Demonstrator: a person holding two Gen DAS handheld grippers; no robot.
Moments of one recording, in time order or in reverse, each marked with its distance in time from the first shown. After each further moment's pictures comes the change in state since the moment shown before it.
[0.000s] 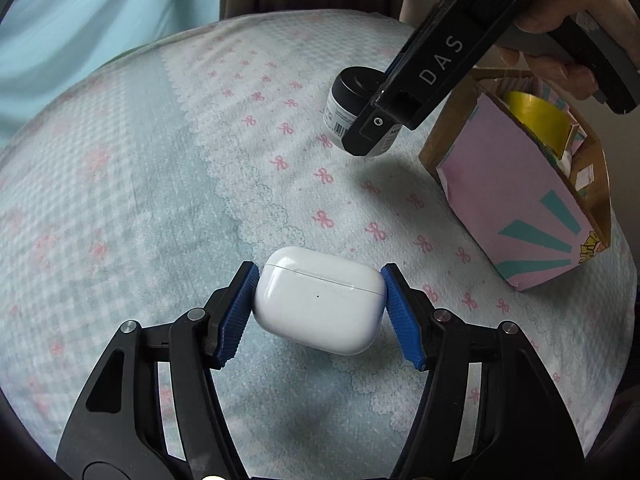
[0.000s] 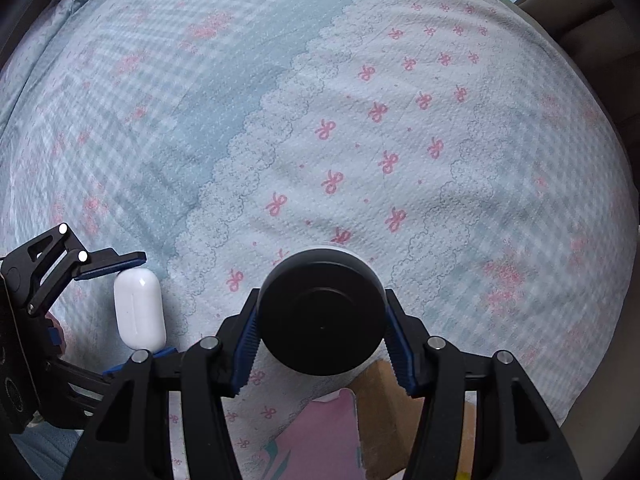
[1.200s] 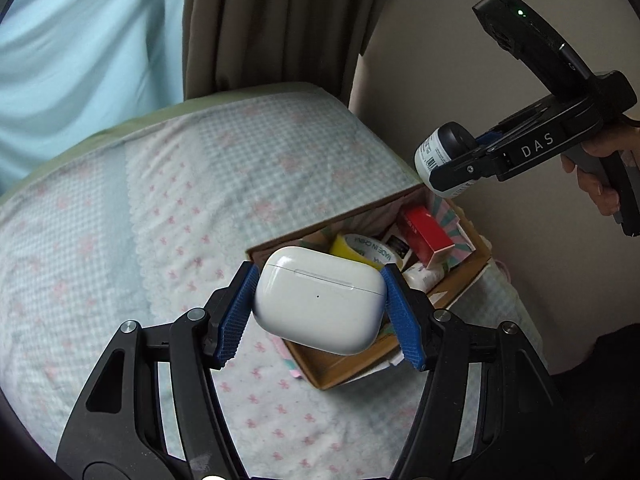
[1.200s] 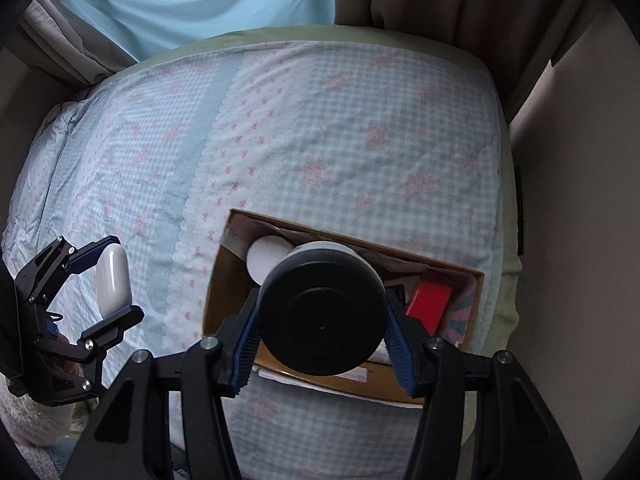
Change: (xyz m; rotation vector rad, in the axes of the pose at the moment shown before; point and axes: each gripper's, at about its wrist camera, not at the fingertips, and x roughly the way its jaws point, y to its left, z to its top) left arm -0.130 -0.196 0.127 -0.086 -0.073 -0.018; right arm -0.198 -0.148 -0.221 0.337 -0.173 0.053
